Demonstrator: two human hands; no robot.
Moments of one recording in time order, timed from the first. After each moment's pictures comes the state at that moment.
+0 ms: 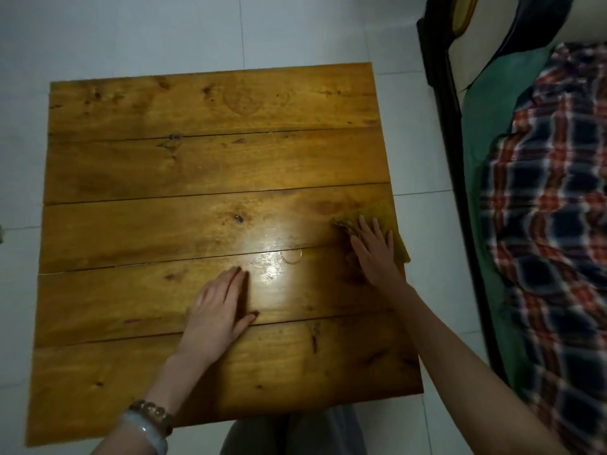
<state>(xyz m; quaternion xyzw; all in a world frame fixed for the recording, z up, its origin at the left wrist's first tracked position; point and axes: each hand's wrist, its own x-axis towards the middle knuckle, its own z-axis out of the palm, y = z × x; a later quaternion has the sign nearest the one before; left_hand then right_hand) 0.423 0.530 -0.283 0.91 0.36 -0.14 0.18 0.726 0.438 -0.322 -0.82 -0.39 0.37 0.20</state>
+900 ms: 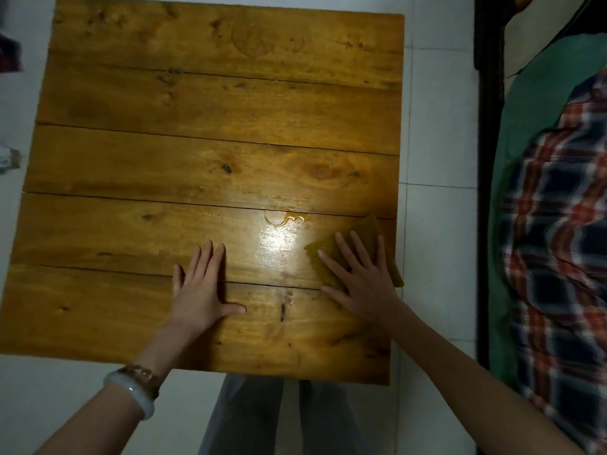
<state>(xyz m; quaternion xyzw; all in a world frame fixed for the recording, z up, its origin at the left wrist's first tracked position) 0.433 0.467 -0.319 0.77 0.55 -0.22 0.25 0.726 0.354 -0.360 -0.67 -0.73 0.15 -0.01</state>
